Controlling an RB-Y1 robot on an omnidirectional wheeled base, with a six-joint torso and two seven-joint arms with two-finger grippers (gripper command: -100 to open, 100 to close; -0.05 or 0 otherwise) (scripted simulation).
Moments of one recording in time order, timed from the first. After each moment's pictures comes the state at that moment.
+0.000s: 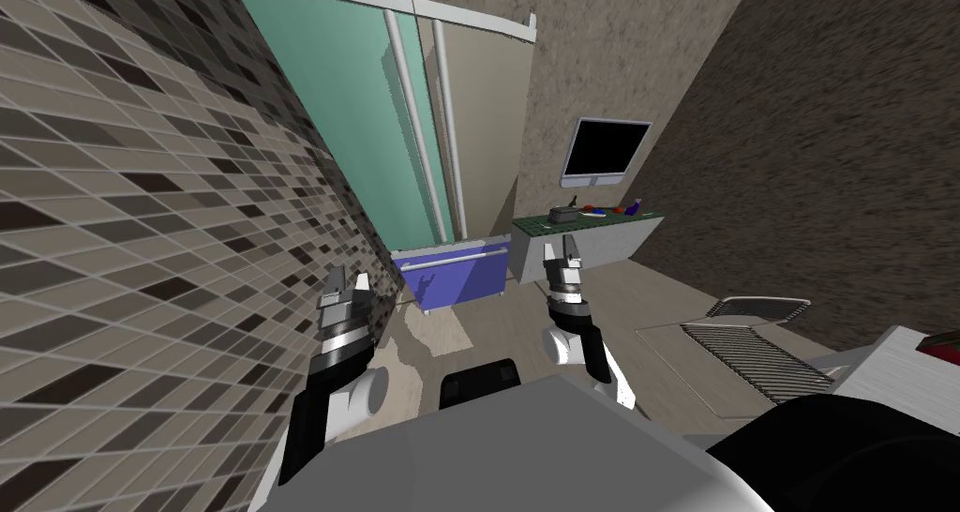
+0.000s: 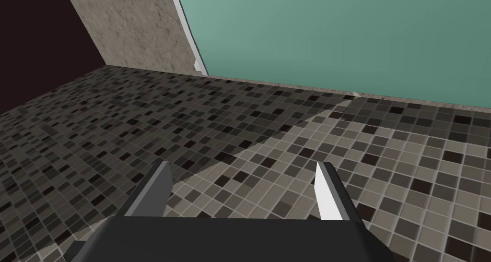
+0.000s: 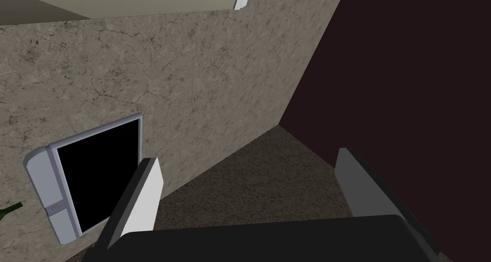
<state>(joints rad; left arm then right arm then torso) 0.47 -0.03 0.03 -2.25 0.06 -0.41 -0.16 0.48 0.02 -0.01 -2.28 -0.08 -0.55 0.17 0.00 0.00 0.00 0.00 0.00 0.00</state>
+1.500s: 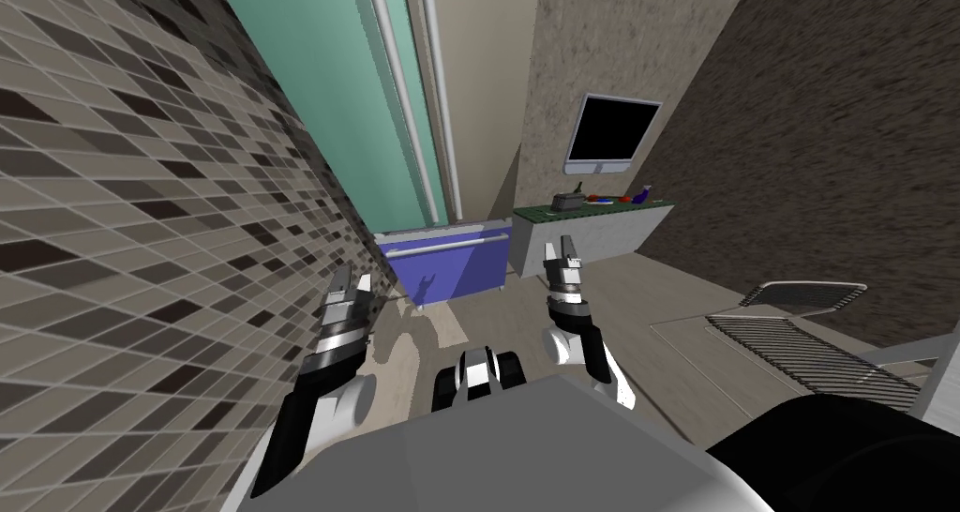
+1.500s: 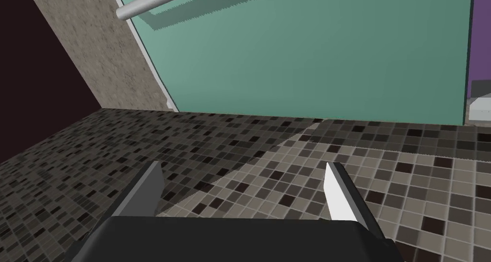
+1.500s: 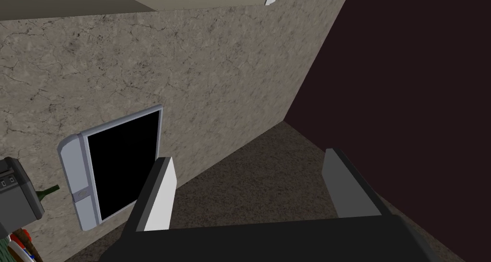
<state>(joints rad) 0.48 0.09 0.05 -2.27 0.05 -0.35 -0.17 0.48 0.02 -0.01 -2.28 -0.08 -0.55 0.17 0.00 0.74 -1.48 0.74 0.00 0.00</state>
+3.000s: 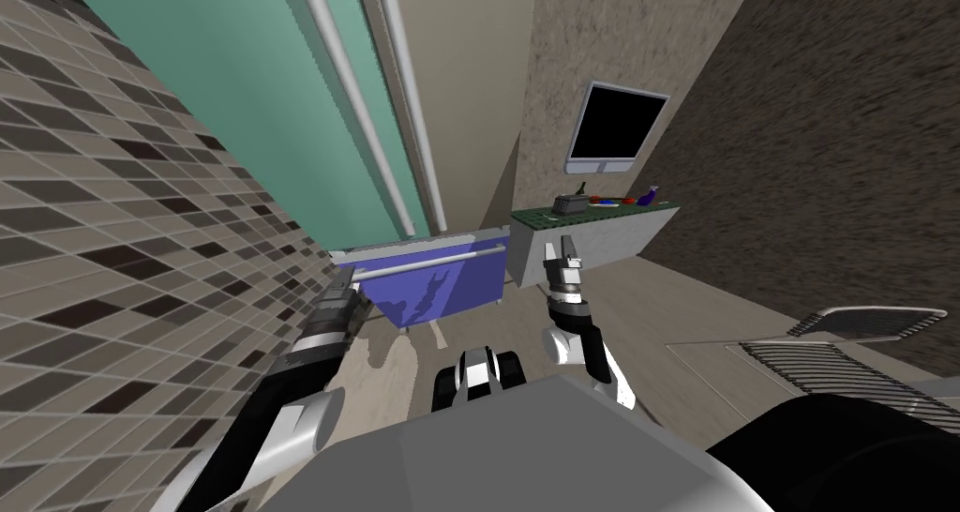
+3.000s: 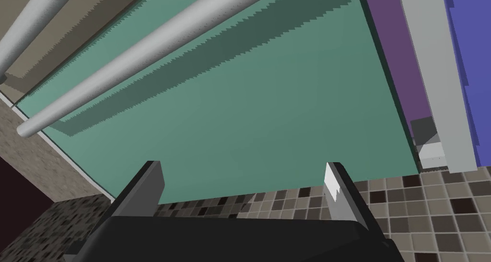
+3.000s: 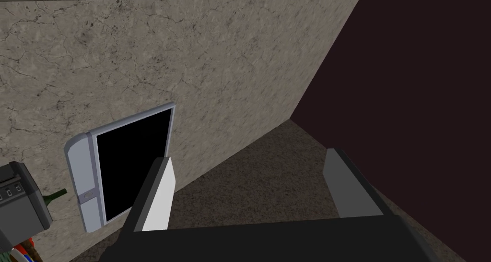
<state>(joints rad) 0.51 0.20 0.15 -2.39 0.03 0.00 -0.21 0.48 0.02 -0.01 -2.28 -0.08 -0.55 0.17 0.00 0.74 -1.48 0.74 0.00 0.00</state>
